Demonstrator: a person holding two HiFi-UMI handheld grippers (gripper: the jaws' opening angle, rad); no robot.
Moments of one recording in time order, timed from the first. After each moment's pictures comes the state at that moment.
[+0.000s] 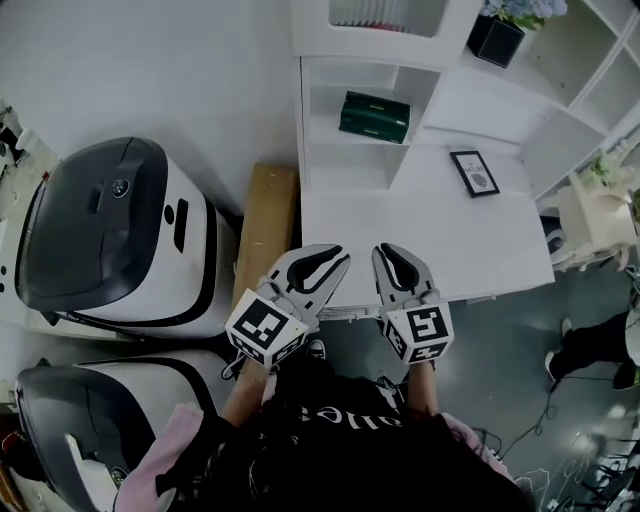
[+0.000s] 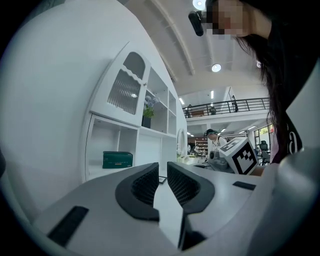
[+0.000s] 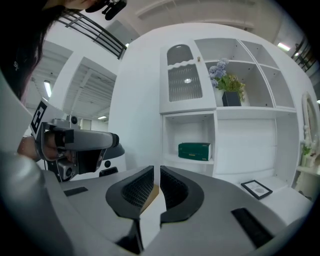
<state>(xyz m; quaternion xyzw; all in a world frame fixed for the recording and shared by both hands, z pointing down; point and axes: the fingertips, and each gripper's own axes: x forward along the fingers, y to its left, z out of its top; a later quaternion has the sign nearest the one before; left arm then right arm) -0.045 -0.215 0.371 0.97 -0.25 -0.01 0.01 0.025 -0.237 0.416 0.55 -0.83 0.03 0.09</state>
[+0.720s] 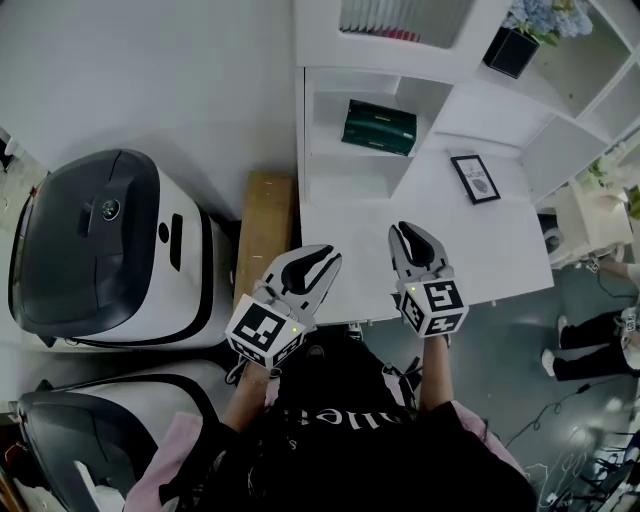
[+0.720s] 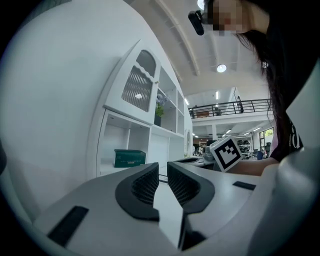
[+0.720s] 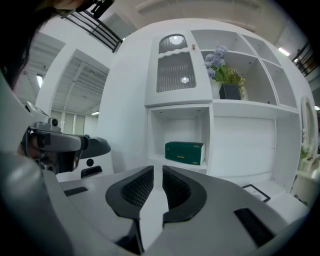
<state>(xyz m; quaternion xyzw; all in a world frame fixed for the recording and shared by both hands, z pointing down) -0.065 -0.275 0.387 0.96 -0.28 -0.02 0.02 0.059 -0.325 0.420 0.57 -0.81 0.04 0.10</state>
